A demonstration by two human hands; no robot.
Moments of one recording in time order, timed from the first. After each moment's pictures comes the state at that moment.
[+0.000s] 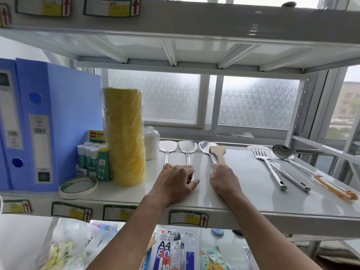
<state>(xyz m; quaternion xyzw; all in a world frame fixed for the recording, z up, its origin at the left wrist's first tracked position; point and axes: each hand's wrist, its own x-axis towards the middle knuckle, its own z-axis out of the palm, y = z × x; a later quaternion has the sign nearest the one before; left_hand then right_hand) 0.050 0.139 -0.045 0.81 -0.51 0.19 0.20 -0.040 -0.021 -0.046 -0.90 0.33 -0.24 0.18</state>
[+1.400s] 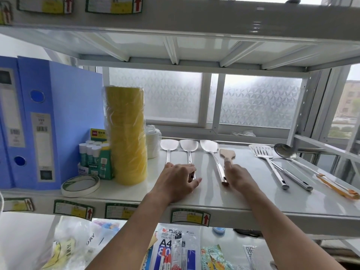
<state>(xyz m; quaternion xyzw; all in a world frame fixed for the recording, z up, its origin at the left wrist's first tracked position) 0.054 0.138 -0.047 0.81 -0.52 0.19 0.21 -0.058 -0.045 -0.025 -0.85 0.40 -0.18 0.29</state>
